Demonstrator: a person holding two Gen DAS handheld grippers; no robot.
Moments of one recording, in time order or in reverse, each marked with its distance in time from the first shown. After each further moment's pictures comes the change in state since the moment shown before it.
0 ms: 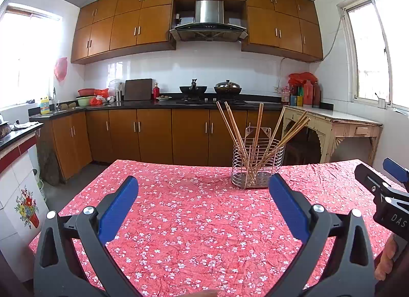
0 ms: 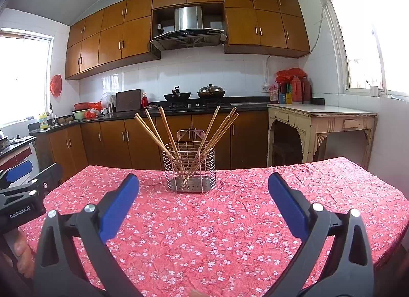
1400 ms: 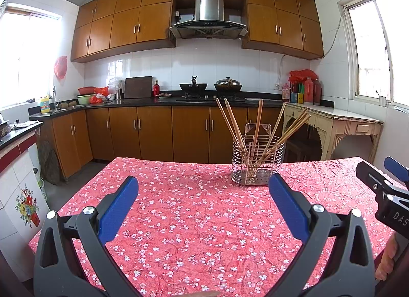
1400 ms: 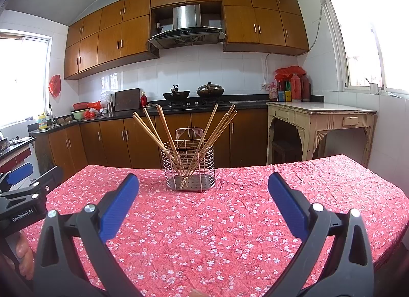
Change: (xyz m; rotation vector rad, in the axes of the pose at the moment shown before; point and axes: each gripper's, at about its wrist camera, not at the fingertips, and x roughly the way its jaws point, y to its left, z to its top) left arm 0.002 -0.003 -0.002 0.002 0.012 0.005; right arm 0.002 -0.001 -0.002 0.007 0.013 0.002
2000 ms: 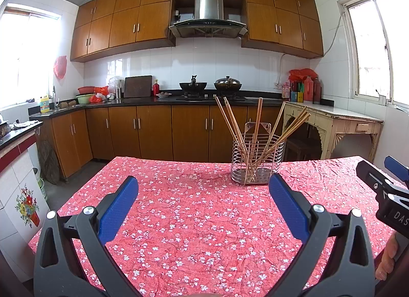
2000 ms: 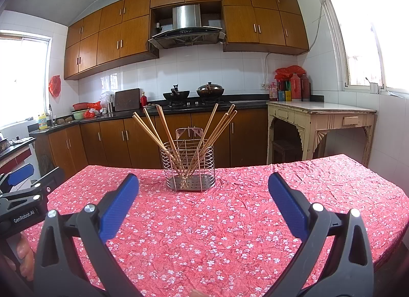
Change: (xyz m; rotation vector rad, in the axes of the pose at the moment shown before) left arm 0.000 -0.001 -0.004 0.001 0.004 -0.001; right arm 0.001 -0.001 0.000 0.001 0.000 0.000
